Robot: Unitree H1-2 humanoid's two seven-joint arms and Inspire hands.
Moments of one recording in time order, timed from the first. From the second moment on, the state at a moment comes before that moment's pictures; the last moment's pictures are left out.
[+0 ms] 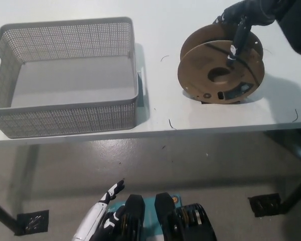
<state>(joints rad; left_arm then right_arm) -0.01 0.17 -0.17 0.29 0.32 -0.42 -0.02 -1.51 -0.29 0.67 1.34 -0.39 0.11 0.78</state>
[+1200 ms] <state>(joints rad) -0.03 0.17 -0.17 0.29 0.32 -0.42 -0.03 -1.24 -0.30 -0.25 1.44 -0.09 0.19 0.29</state>
